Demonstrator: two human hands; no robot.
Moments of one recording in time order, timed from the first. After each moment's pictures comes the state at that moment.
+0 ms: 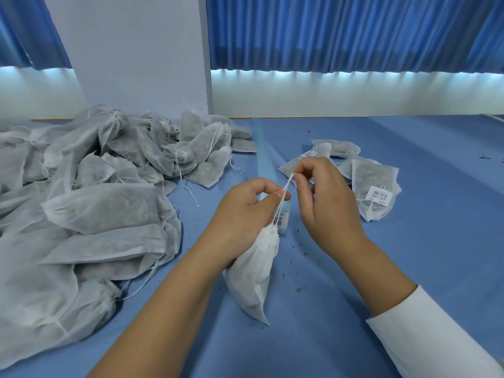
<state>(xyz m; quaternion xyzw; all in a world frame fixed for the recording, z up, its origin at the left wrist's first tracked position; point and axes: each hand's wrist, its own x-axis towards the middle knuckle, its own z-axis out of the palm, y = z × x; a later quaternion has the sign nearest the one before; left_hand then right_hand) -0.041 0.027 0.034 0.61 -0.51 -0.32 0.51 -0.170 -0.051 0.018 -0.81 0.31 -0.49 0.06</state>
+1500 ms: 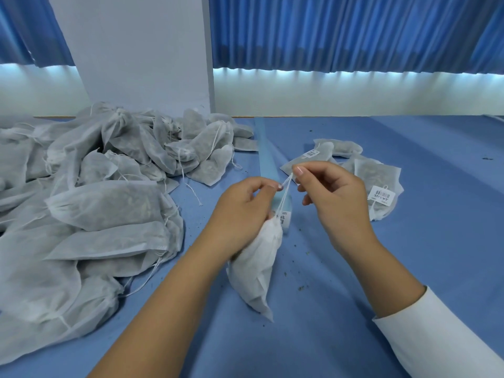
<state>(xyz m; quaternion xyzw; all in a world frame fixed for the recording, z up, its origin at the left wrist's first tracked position) -0.035 0.021 0.029 0.63 -0.49 -0.29 0.52 -0.171 -0.050 0.023 -0.65 0.29 -0.55 0.43</state>
